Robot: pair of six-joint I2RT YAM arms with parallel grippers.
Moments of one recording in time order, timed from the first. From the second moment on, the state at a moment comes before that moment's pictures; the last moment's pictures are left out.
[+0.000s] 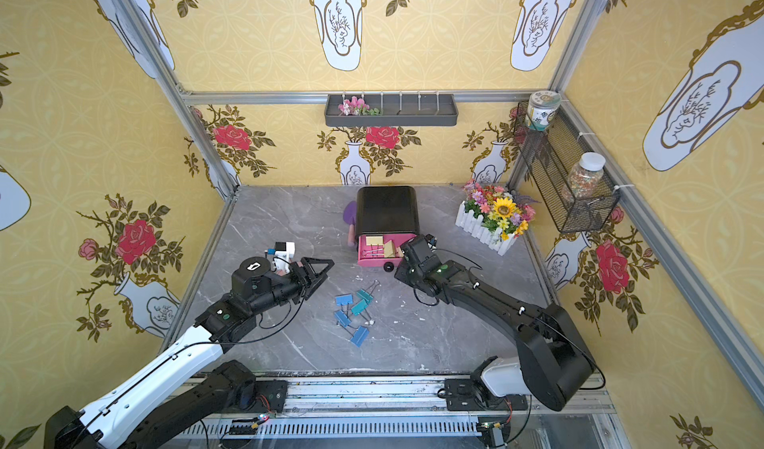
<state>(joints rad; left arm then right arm) -0.57 0.84 0.58 -0.11 0.30 -1.24 0.58 1.38 0.86 -0.37 0.04 0.96</state>
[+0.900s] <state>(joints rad) -0.57 0.84 0.55 -0.10 0.30 -1.24 0.50 1.60 1.02 -0.22 -0.03 0.96</state>
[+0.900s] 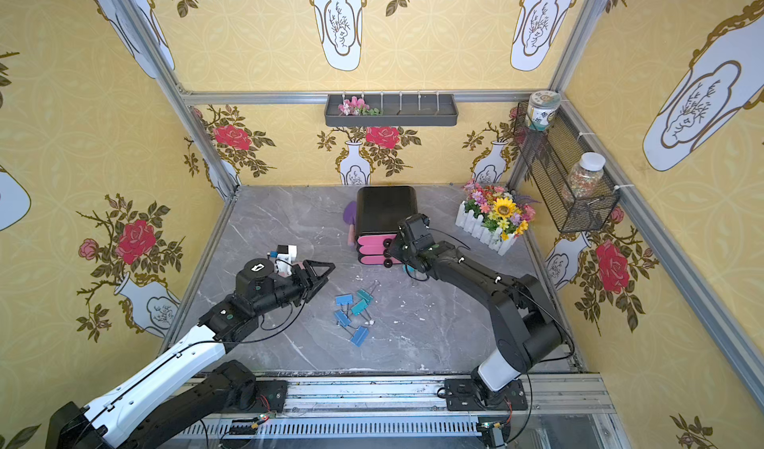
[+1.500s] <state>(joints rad) -0.57 0.83 0.53 -0.10 0.30 -1.25 0.51 1.54 0.95 -0.11 -0.01 1.00</state>
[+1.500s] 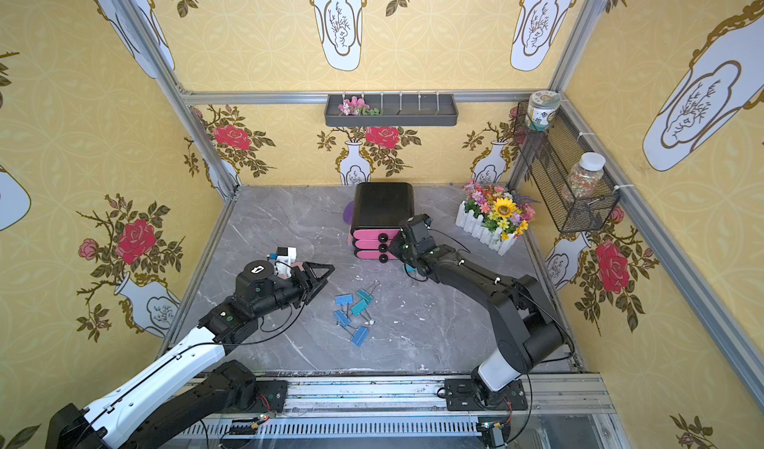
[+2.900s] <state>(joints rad) -0.89 1.80 1.23 -0.16 -0.23 -0.60 0.53 0.74 0.87 -0.70 0.24 0.73</state>
